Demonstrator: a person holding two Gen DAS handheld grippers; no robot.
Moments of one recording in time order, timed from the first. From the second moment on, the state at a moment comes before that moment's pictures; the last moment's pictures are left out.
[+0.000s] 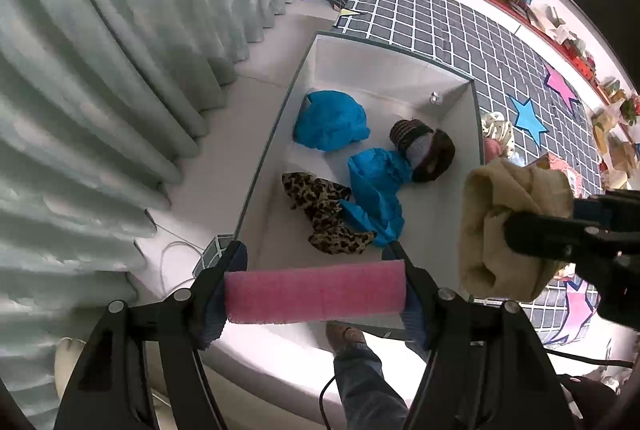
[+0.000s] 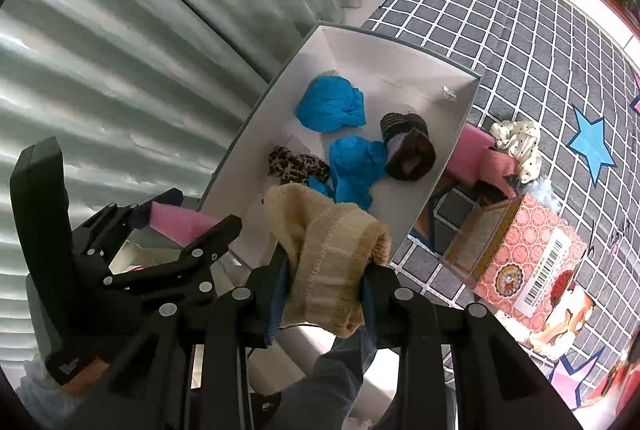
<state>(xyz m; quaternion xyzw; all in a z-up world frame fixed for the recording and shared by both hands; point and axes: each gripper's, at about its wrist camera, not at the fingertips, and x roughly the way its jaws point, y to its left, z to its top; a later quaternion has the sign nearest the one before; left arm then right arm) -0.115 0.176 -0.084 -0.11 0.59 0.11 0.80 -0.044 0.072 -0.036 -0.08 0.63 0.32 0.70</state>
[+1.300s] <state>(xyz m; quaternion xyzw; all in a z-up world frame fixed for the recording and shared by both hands) -0.086 0.168 -0.115 -0.10 0.63 0.09 0.77 -0.015 0.090 -0.063 -0.10 0.65 0.30 0.69</state>
